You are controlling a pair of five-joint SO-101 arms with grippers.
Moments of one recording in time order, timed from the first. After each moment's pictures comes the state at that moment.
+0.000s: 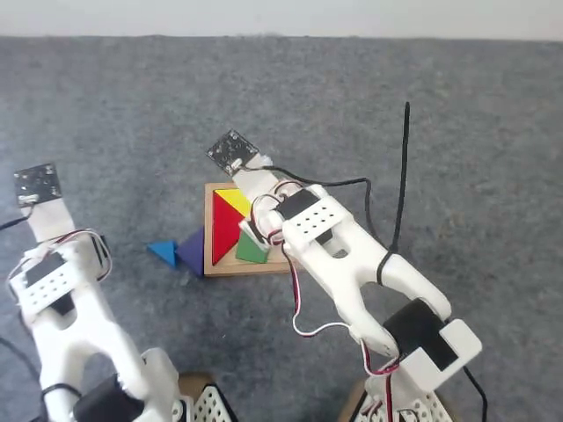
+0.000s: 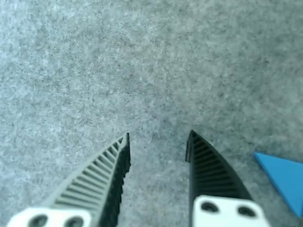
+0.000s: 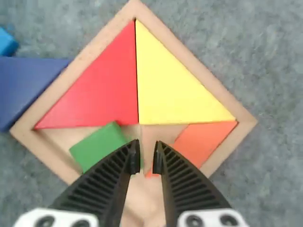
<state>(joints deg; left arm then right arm) -44.5 -25.5 60.0 38.5 -11.6 -40.9 4.3 22.9 43.7 9.9</state>
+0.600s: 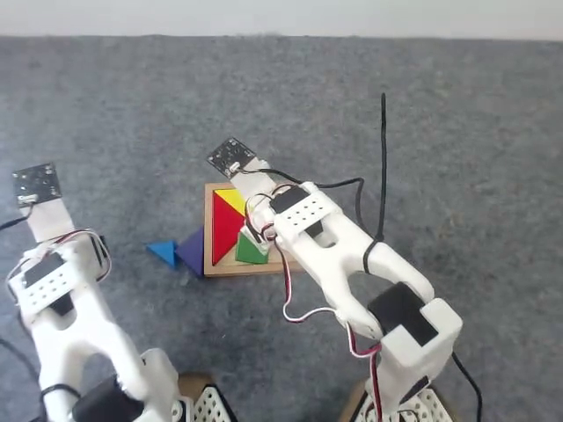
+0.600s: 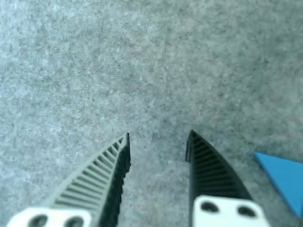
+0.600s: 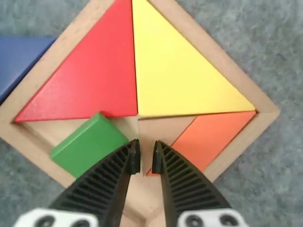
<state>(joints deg) -44.5 -25.5 60.0 38.5 -11.6 -40.7 12.1 18.7 46.8 9.5</state>
